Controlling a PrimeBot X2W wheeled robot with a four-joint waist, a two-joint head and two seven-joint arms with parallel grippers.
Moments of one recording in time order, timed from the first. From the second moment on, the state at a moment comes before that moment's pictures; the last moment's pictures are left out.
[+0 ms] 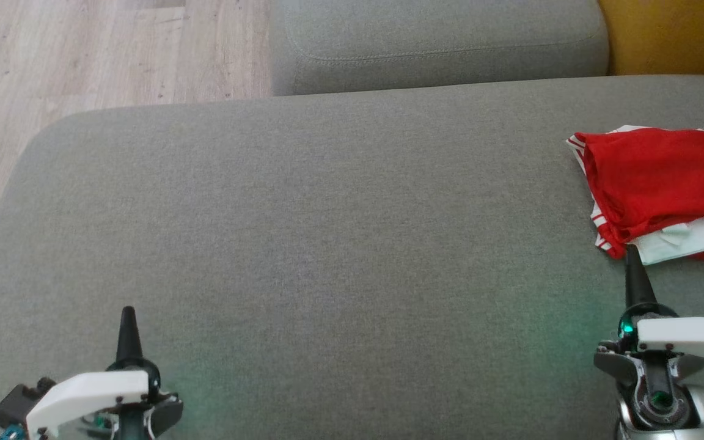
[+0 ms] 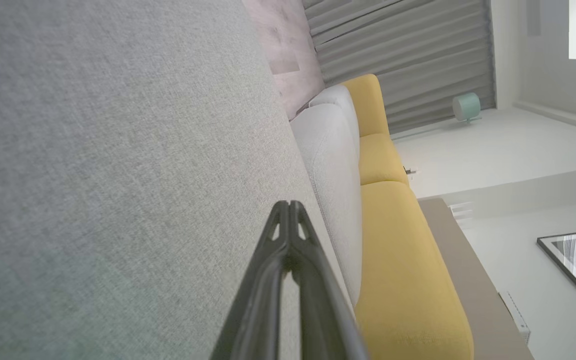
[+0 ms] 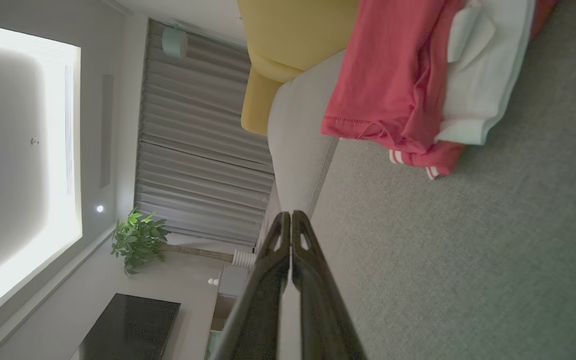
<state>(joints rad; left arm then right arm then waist) -0.04 0.05 0.01 0.30 -1.32 -0.09 0.03 -0.09 -0.05 -0.06 0.31 1.31 0.13 0.01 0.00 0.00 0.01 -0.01</state>
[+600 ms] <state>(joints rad) -0.06 0.05 0.06 0.29 -1.50 -0.11 0.08 -0.09 -0.05 -0.09 0.30 1.51 0.13 0.06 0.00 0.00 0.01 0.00</state>
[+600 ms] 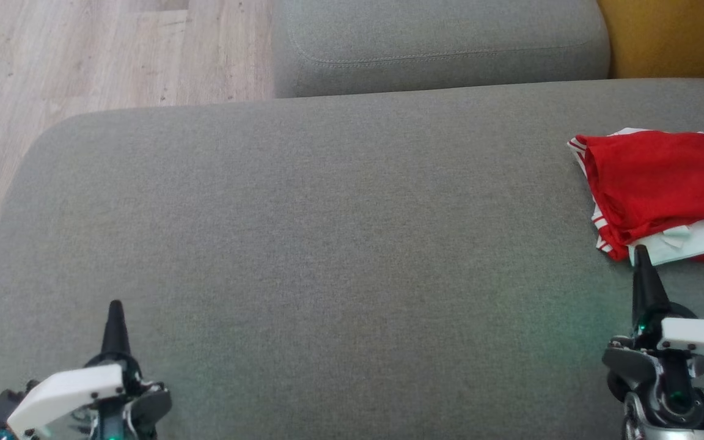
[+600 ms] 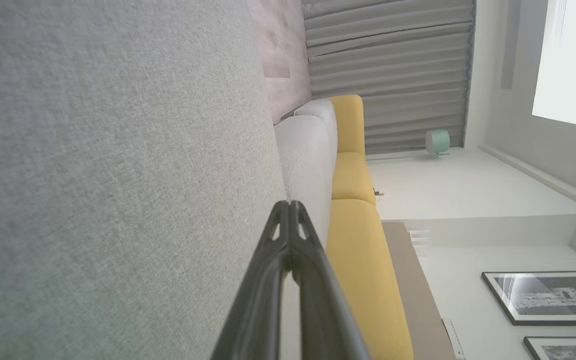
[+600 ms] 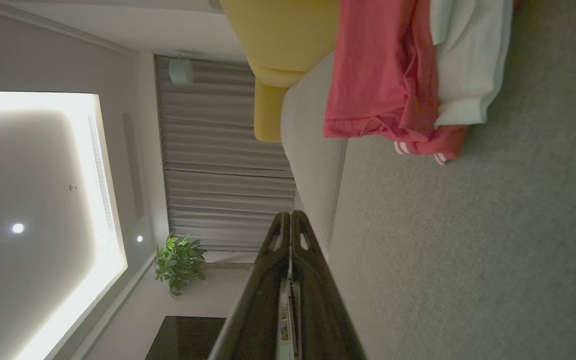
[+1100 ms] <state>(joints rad) -0.06 0.05 0.07 0.28 -1.60 -0.12 0.11 -0.09 -0.05 -0.11 0.28 1.62 0.13 0.09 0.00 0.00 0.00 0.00</state>
